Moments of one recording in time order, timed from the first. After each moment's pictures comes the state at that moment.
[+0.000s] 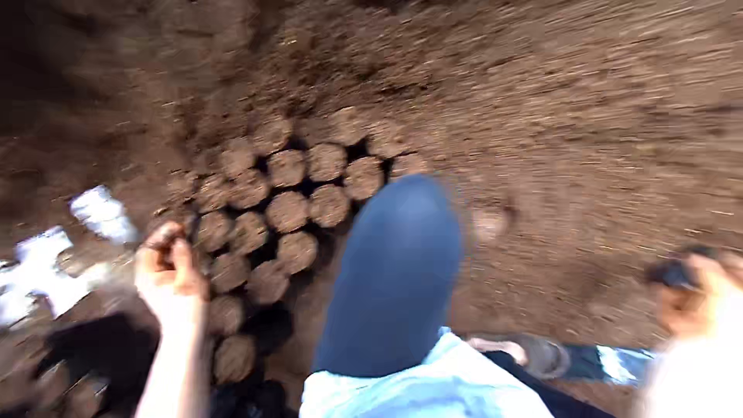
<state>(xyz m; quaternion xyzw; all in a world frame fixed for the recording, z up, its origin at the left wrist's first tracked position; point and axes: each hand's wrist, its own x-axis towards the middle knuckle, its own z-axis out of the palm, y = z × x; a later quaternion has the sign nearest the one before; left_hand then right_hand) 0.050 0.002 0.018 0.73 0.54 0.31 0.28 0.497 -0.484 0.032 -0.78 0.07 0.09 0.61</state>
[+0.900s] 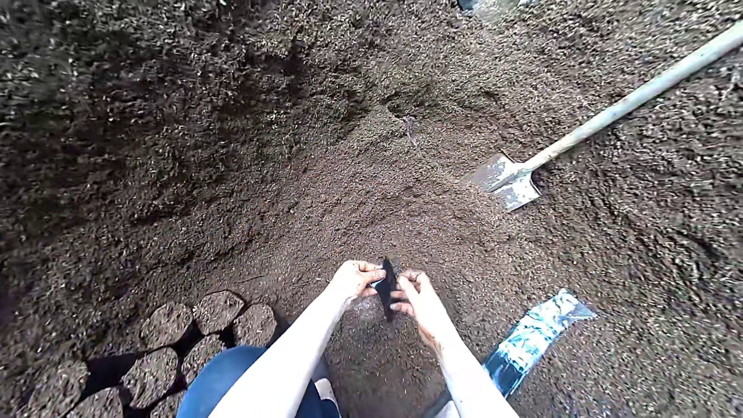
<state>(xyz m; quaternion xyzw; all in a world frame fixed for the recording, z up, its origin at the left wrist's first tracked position) 0.523 -0.228 0.043 0.63 0.17 -0.26 0.71 0.493 -0.400 0.047 -0.73 0.12 0.16 0.66</state>
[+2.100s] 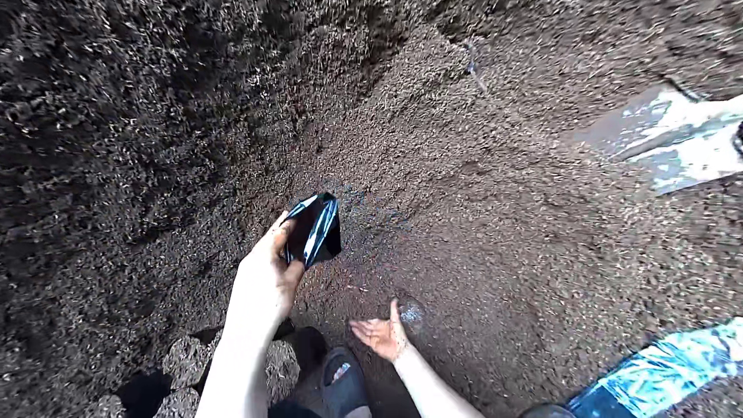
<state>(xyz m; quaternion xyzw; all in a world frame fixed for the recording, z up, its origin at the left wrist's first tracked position) 0.581 -0.084 0.082 0.93 0.21 -0.02 0.29 0.524 -0.283 -0.212 -0.23 0.43 0.42 0.76</state>
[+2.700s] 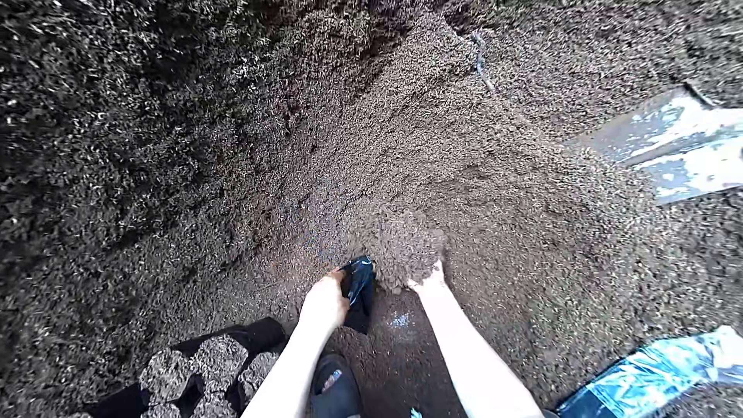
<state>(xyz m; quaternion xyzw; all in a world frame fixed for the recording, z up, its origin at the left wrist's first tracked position) 0.601 -0.136 -0.021 0.88 0.17 -0.36 0.27 0.660 -0.333 -0.121 -0.33 0.36 0.18 0.85</state>
